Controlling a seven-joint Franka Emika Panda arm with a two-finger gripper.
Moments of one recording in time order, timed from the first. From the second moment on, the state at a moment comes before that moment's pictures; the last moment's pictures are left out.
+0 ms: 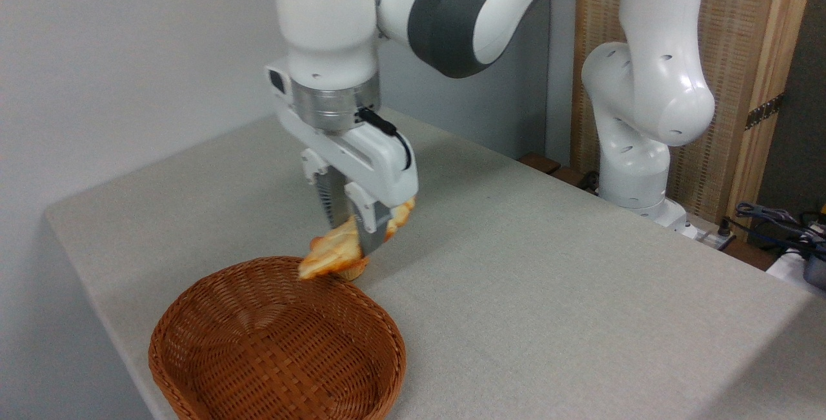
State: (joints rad) arm -0.38 -0.10 0.37 -1.99 -0.18 1.87 0.77
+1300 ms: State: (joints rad) arm -0.39 -0.12 0.37 -2.09 -0.12 1.80 0.90
